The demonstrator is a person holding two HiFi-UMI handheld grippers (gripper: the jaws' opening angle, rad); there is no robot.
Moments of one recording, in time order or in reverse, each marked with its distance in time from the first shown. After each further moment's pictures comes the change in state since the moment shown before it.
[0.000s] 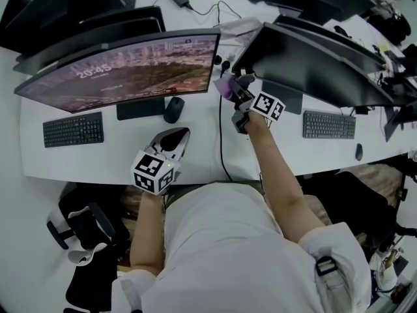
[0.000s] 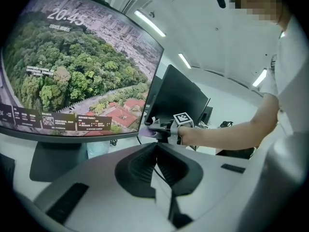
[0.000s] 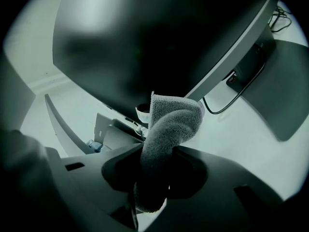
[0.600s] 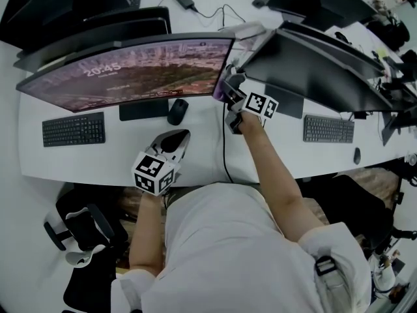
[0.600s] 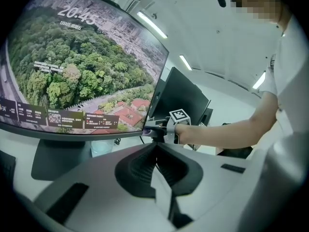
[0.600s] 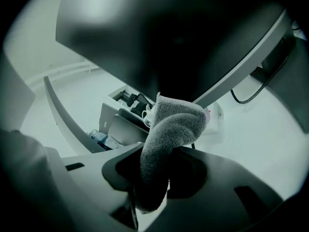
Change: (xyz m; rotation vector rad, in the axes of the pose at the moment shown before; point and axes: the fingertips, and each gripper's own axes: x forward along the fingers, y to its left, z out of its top) left arm -0.010 0.016 -0.005 -0.015 -0.010 -0.003; right arm 0.035 0.037 -0.025 -0.061 0.083 0.044
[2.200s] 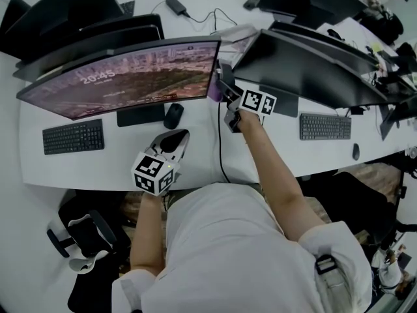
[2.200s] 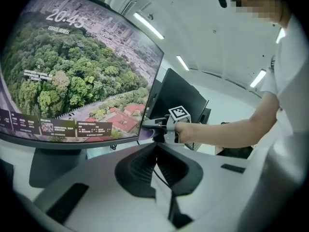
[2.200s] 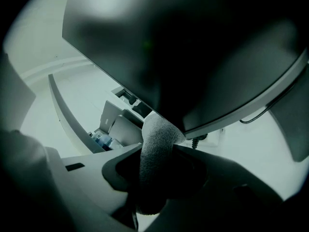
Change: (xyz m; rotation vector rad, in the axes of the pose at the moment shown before) left arm 0.008 -0.010 0.014 0.030 -0.014 -0.017; right arm -0.010 0.014 0.021 -0.093 0.014 -0.012
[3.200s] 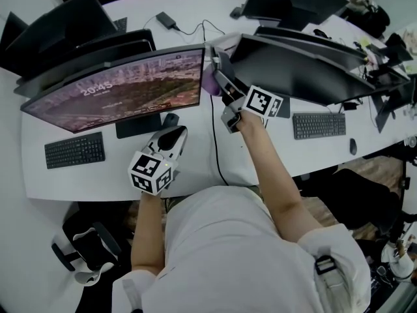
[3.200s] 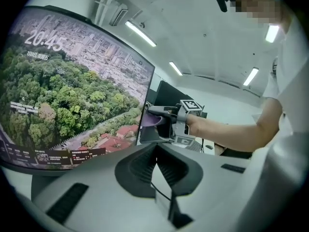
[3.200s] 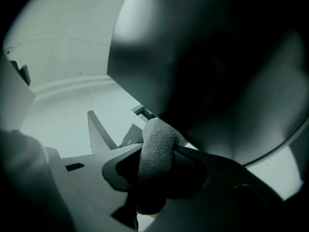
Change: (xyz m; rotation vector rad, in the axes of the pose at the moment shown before) left arm 0.000 -0.013 0.050 0.081 -0.085 -0.028; right arm -0.052 0.104 0.078 -0.049 -0.224 0.193
